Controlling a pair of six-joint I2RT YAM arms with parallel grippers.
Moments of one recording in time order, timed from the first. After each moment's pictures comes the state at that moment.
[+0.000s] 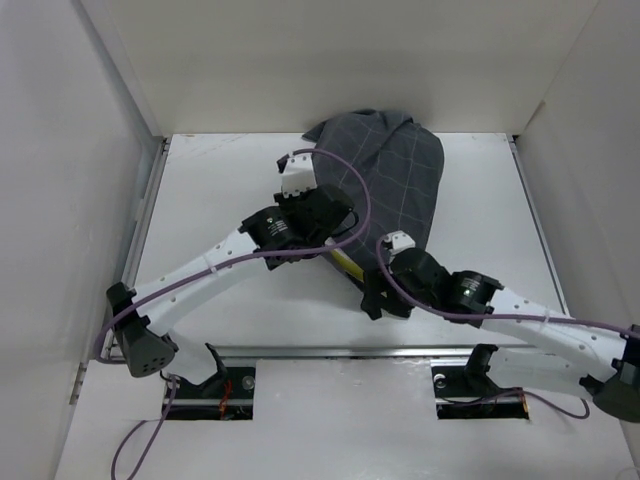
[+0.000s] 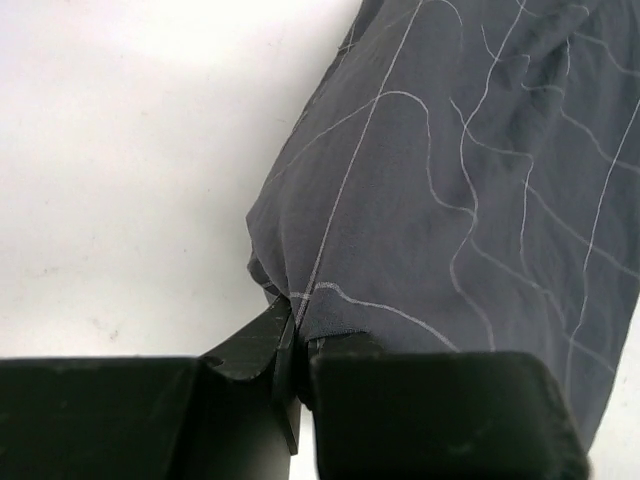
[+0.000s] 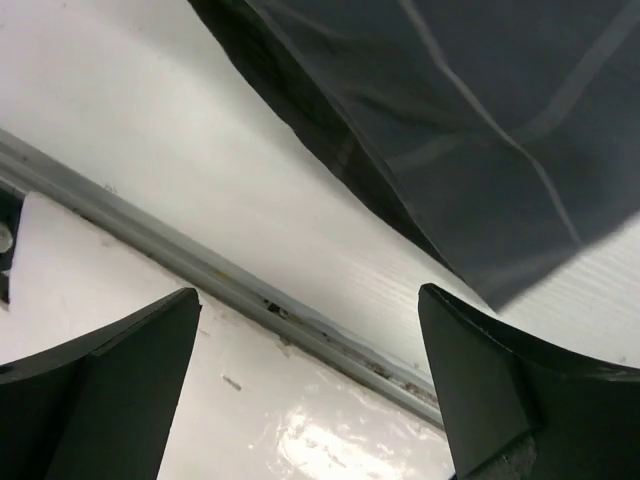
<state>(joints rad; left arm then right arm) -0.99 1.43 1.50 -0.88 -0.92 -0.84 0.96 0.98 0.80 -0.64 0.16 0.59</state>
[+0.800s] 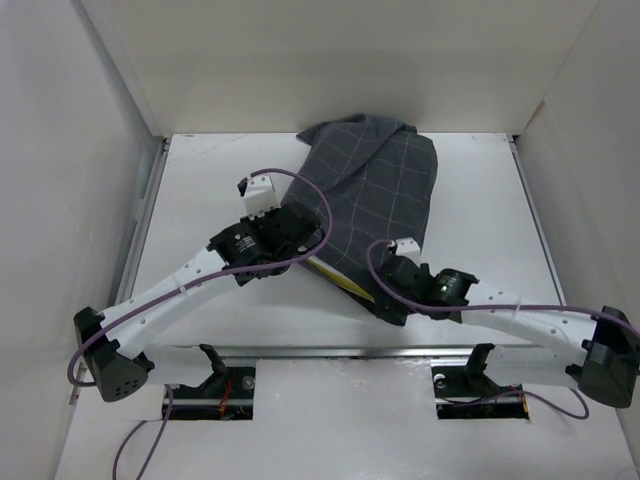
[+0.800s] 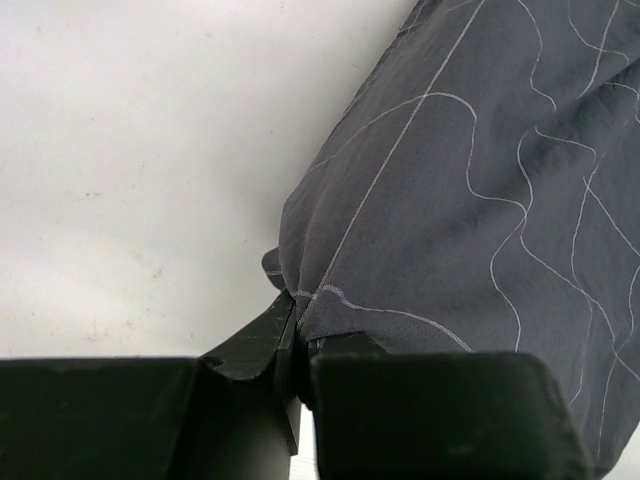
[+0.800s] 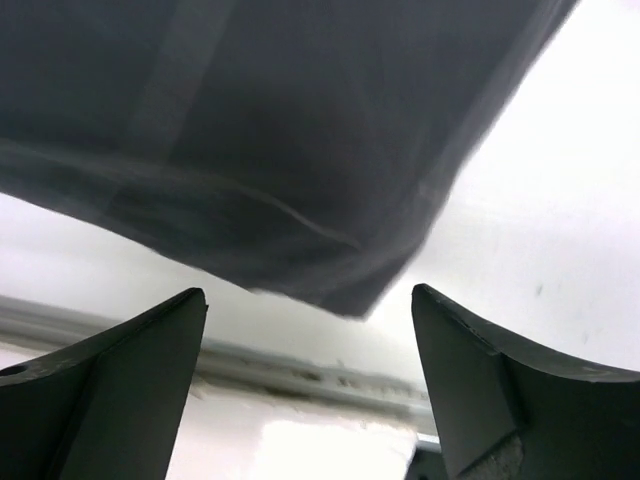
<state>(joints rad) -0.92 1.24 1.27 -0.97 -0.86 -1.01 0.98 1.13 0.81 -0.72 0.40 0.71</state>
